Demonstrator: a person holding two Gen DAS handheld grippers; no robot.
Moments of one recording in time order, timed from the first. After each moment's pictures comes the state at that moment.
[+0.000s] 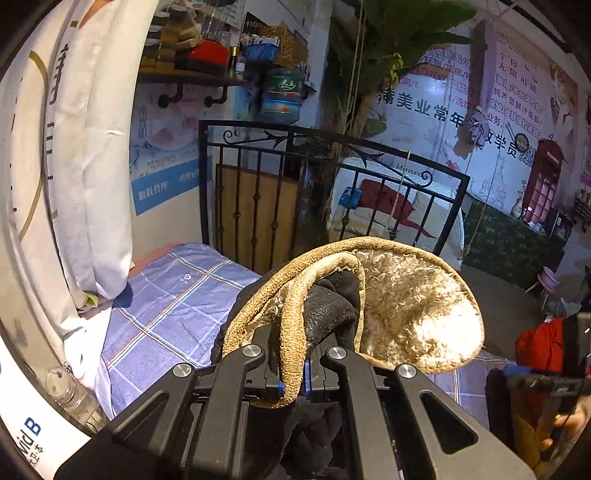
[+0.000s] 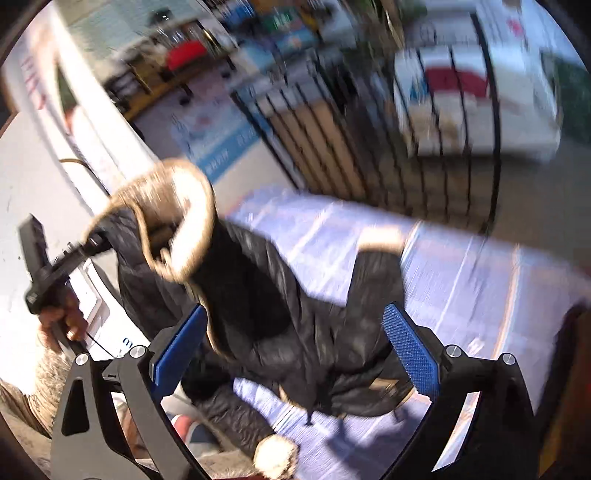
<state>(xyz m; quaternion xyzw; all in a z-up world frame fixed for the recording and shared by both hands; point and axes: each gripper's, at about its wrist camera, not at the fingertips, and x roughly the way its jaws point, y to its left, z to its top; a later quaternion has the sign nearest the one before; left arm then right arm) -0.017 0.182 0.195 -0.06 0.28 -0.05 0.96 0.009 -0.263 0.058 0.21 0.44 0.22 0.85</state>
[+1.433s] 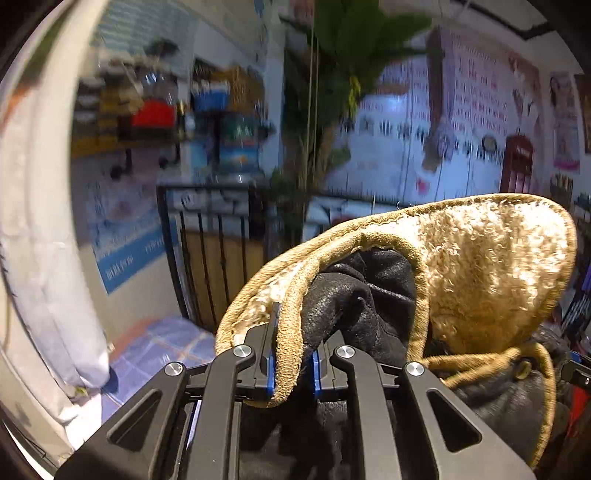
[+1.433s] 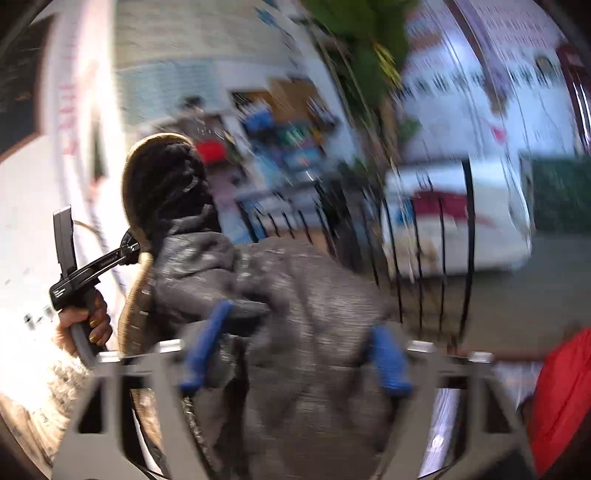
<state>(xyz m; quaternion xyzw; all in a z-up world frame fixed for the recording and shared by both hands) 0.101 0.098 0.279 0.00 0.26 -0.11 0.96 0.047 -0.246 0.201 0.18 0.29 0.10 0.93</state>
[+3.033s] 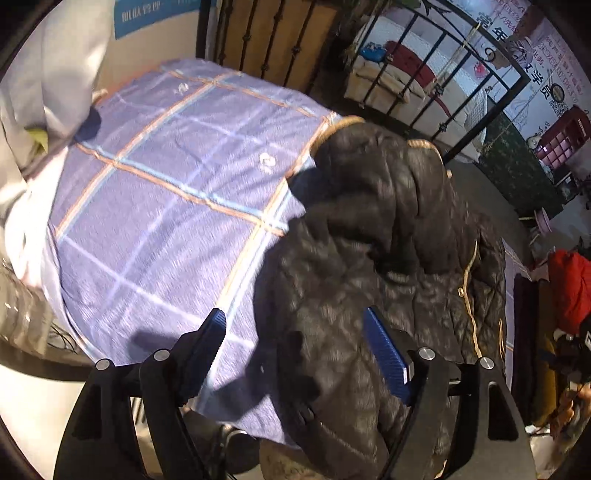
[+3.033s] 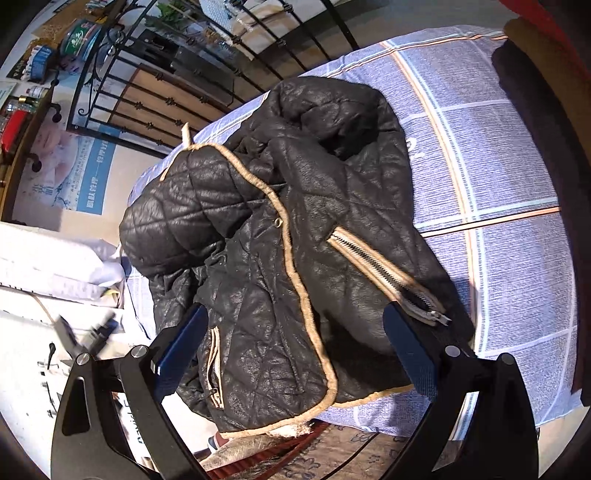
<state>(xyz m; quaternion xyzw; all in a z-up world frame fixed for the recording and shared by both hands) 0.061 0.249 -0.069 -0.11 0.56 -0.10 0.81 -0.010 -0.279 -0.072 0.38 0.56 -0.01 0.74</state>
